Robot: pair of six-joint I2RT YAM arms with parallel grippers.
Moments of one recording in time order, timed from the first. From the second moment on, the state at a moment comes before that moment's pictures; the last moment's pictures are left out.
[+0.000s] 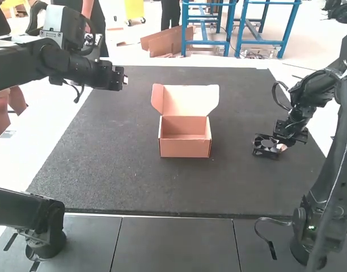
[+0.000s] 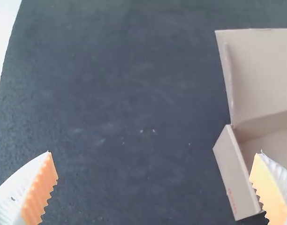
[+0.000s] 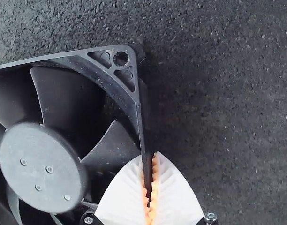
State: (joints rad) left arm -0.24 1.11 1.05 -0.52 -0.04 -0.04; right arm -0.15 1.90 1.16 -0.68 -0.05 0.16
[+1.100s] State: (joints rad) left arm -0.24 0.97 0.87 -0.52 -0.12 0.03; right arm 0.08 1.35 1.40 -1.03 -0.20 0.22
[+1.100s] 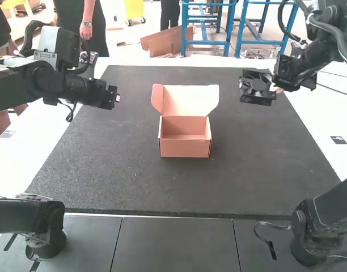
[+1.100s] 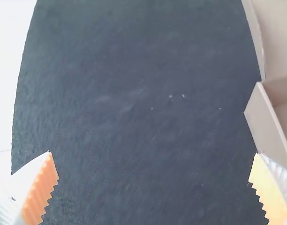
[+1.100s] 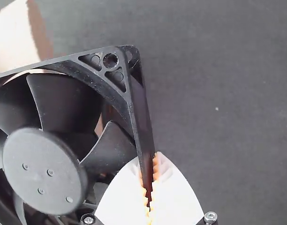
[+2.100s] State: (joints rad) left arm -0.13 0.94 0.86 -0.50 -0.13 0.09; right arm 0.49 1.70 1.58 -0.96 -0.13 0.46
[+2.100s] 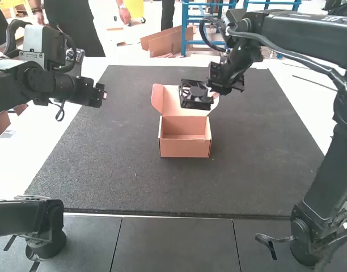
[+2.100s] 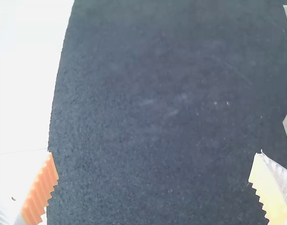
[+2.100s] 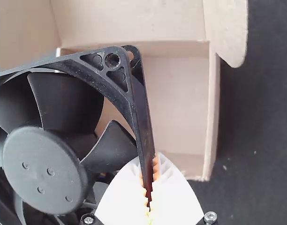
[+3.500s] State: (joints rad) left arm -0.13 0.96 0.89 -0.47 -0.13 0.09; right arm 0.55 2.08 1.64 -0.90 -0.10 0.44
